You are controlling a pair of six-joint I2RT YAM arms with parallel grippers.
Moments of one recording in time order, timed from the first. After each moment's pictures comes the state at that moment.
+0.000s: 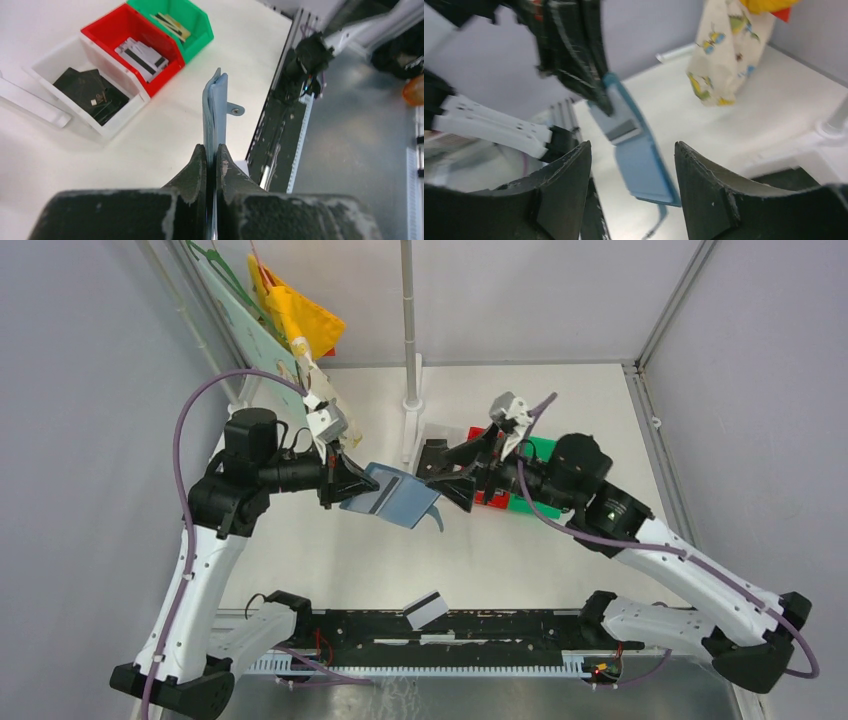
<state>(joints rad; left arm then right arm) -0.28 0.96 1.27 -0.89 0.93 0.23 0.88 1.06 1.16 -0.15 -0.27 0.18</state>
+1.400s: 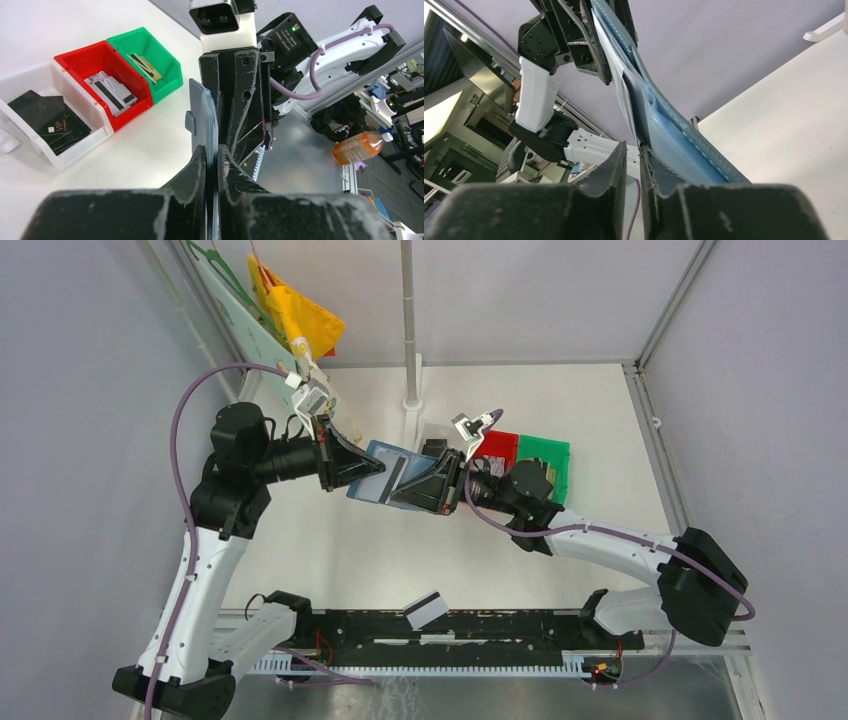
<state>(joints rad) -0.26 0.92 1.21 -0.51 0.97 -0.31 0.90 1.31 0.76 0.87 -0.50 0.95</state>
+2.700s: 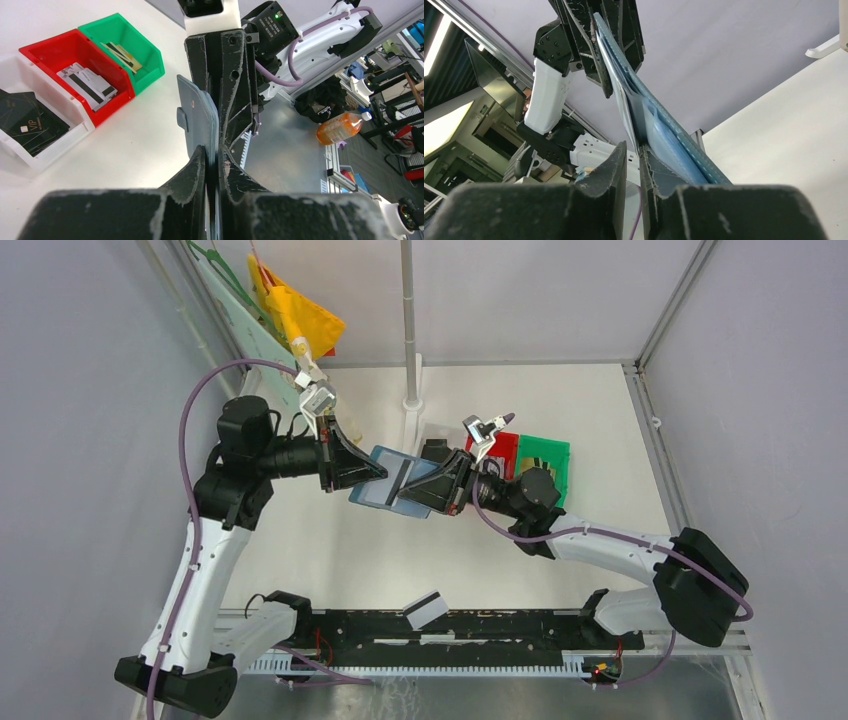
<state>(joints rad) -0.26 0.97 1.23 -0.56 1.08 -0.27 0.88 1.31 0.69 1.04 -0.48 1.02</state>
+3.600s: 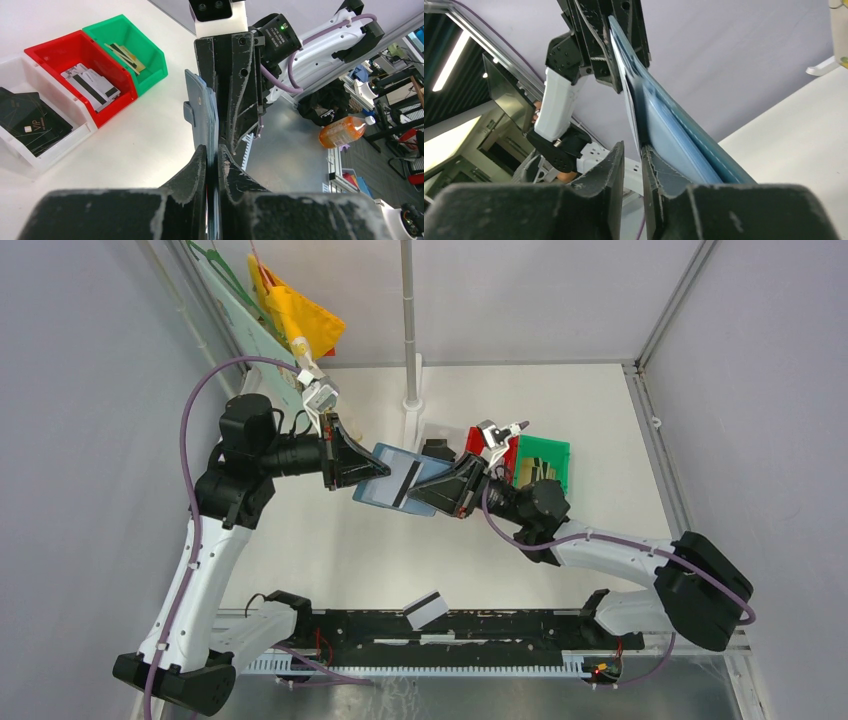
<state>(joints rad) -0.28 0.98 1.26 -0.56 1.04 -0.28 0.87 1.28 0.58 1.17 -0.42 1.06</state>
